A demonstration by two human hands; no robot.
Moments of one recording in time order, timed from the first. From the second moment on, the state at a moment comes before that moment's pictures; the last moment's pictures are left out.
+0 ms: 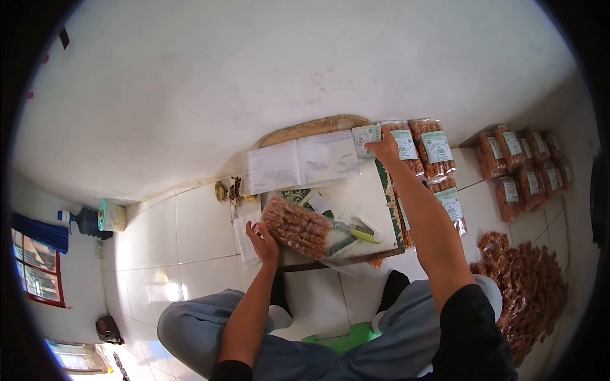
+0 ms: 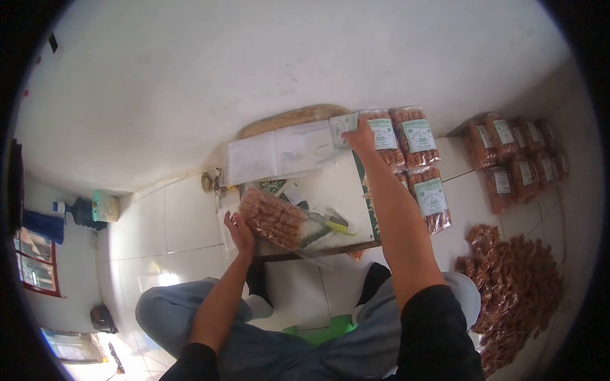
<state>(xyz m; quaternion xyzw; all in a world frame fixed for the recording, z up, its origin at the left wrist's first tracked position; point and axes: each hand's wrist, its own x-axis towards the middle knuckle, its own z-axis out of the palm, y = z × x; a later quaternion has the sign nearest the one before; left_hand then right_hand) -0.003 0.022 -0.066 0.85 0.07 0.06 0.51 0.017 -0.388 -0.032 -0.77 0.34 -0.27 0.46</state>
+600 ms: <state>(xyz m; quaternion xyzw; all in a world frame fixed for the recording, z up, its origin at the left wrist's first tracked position) -0.192 -0.068 -0.010 0.86 -0.26 0.21 0.38 -0.093 -0.340 0.014 -0.69 0.36 -0.38 0.50</state>
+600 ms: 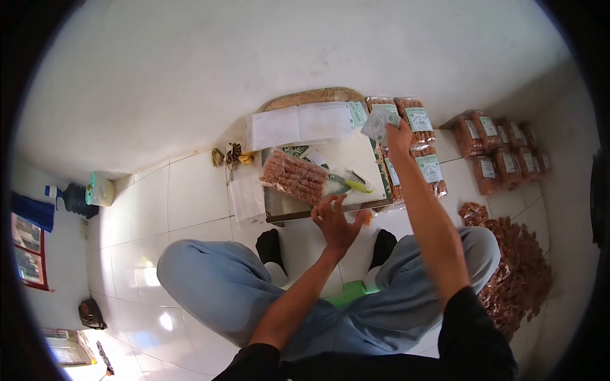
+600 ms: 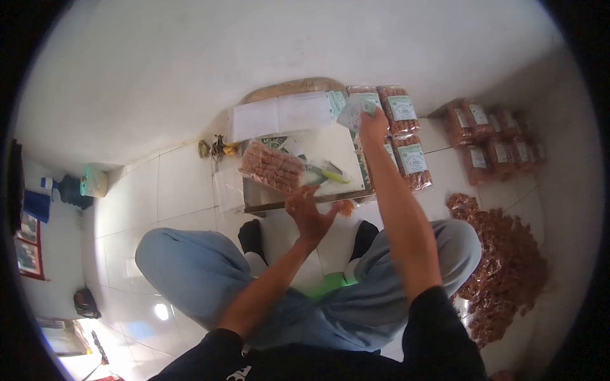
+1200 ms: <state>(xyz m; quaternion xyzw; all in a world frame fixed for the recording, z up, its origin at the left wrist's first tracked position) -0.212 -0.073 -0.025 0.85 -0.17 0.14 0.47 -0.251 -0.215 0.001 -0.76 0.39 -0.07 0.51</state>
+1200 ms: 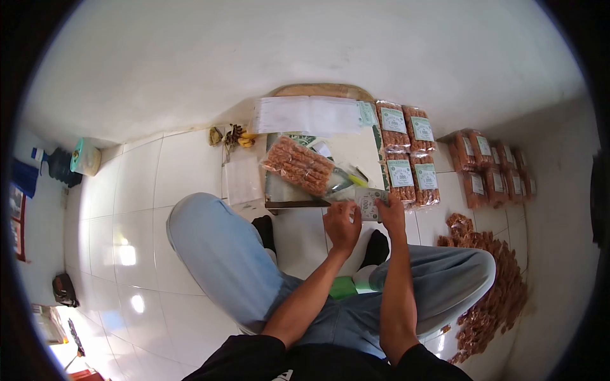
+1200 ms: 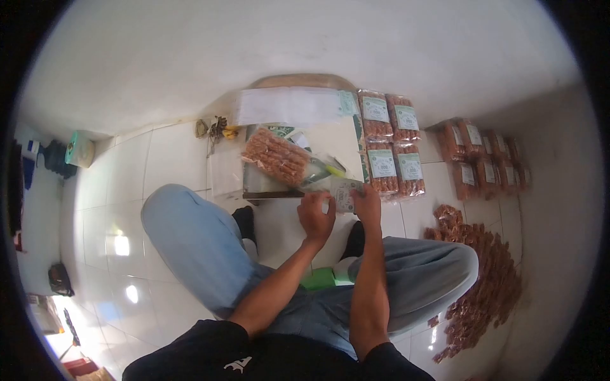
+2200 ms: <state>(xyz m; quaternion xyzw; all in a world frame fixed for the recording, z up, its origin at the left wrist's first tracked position) -0.222 -0.050 -0.017 0.82 -0.16 0.14 0.53 -0.196 -0.199 -0.050 -0.40 0.20 0.10 0.89</state>
